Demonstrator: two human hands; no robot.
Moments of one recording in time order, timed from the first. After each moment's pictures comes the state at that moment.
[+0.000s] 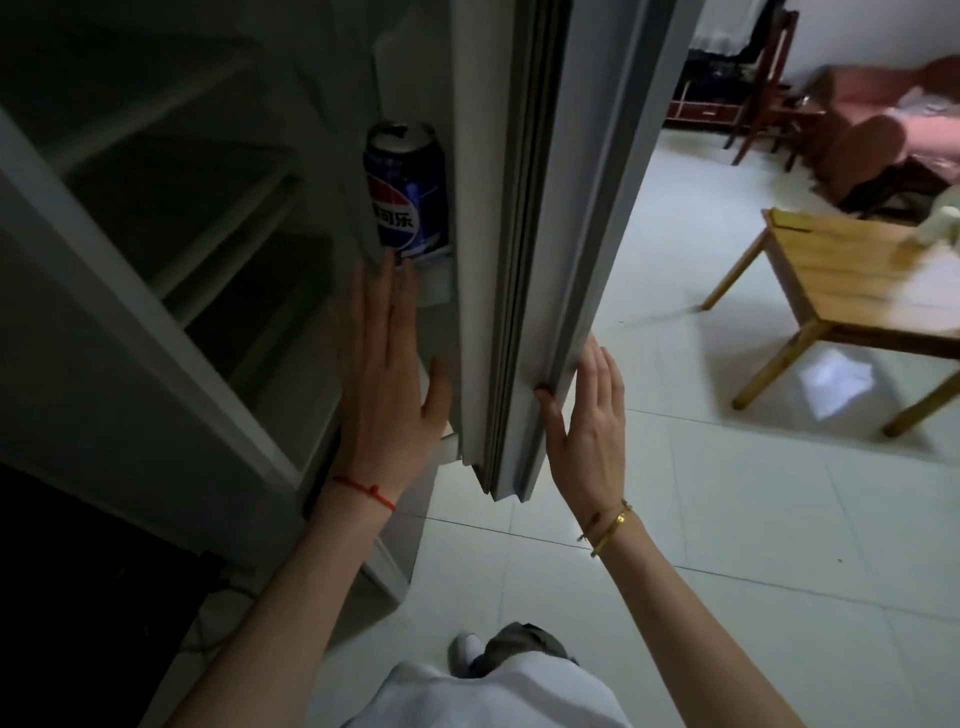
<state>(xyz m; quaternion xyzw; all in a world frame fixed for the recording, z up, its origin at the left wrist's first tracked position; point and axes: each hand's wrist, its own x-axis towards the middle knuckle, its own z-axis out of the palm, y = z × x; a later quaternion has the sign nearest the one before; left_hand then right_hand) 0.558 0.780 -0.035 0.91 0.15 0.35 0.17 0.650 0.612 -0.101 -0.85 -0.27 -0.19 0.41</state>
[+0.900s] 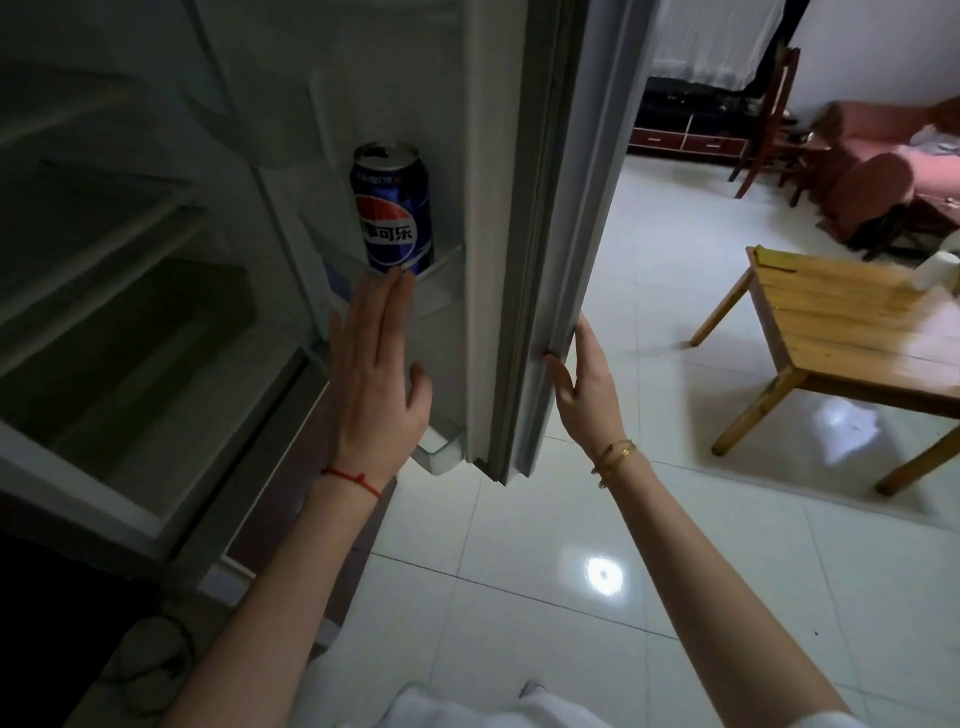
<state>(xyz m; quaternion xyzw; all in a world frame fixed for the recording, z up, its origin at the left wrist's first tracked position) 0.720 0.669 -0.036 0.90 0.12 0.39 0.14 0.891 0.506 -0.097 -0.79 -0.34 -0.07 0.50</state>
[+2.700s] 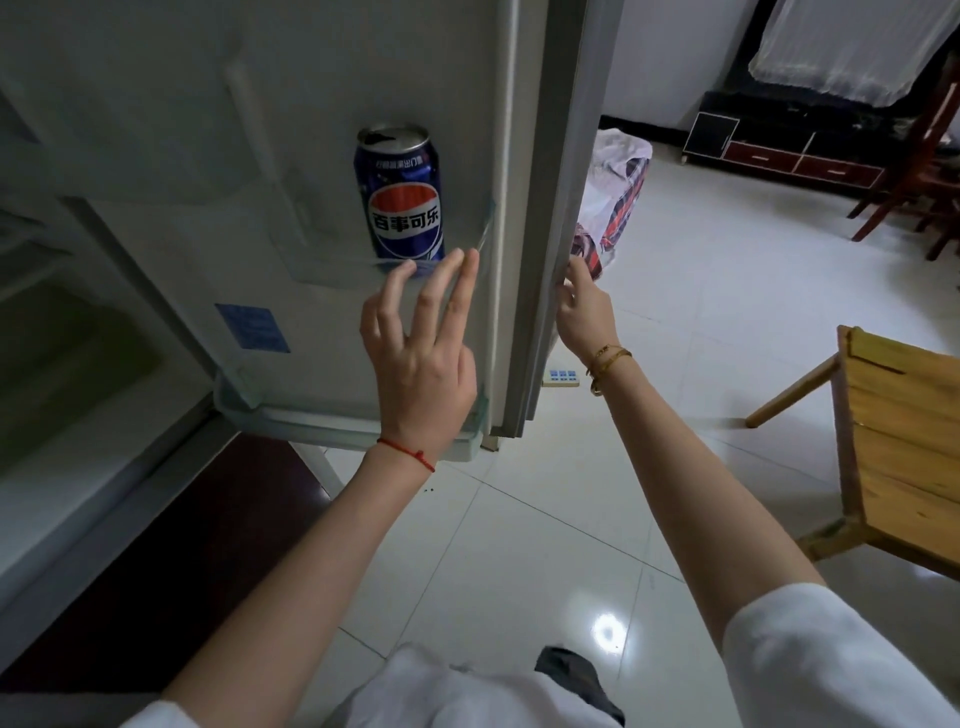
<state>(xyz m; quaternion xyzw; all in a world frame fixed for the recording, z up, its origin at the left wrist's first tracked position) 1.103 0.642 -0.038 0.85 0.26 0.45 -0.09 1.310 0.594 -0.061 -0.84 -0.33 0.05 0.43</state>
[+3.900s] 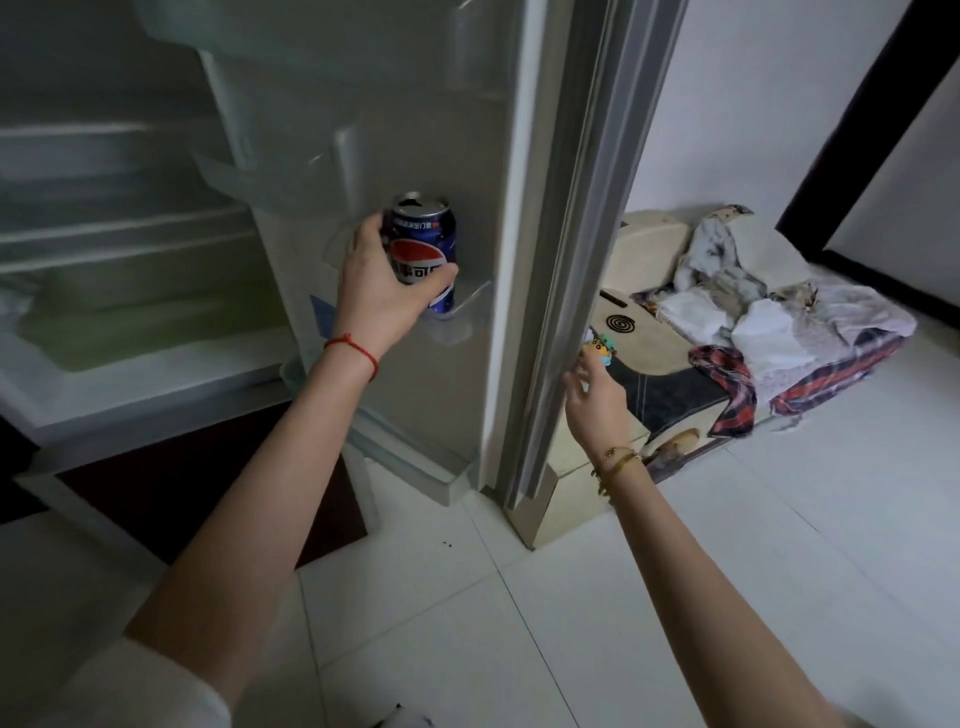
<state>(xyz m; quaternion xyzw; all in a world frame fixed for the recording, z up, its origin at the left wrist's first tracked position) 1.201 0.680 0.061 0.65 0.55 0.49 0.19 1.431 0.627 -0.057 -0.70 -0.55 0.14 0.44</state>
